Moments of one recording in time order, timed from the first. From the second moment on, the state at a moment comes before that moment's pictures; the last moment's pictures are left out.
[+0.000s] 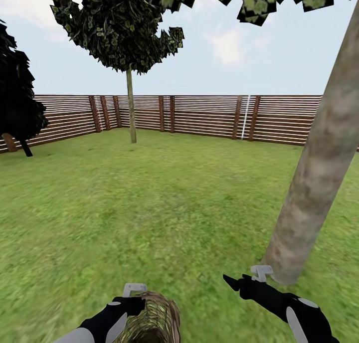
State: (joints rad) left arm -0.58 -0.04 -0.44 -0.21 0.42 0.08 0.11; right arm -0.12 -0.10 -0.11 -1.38 -0.21 0.59 0.53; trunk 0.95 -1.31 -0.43
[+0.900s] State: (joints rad) left arm -0.58 -0.04 -0.45 -0.21 0.42 0.08 0.11; right arm -0.12 -0.09 -0.10 -1.38 -0.21 0.59 0.53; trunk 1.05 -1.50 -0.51
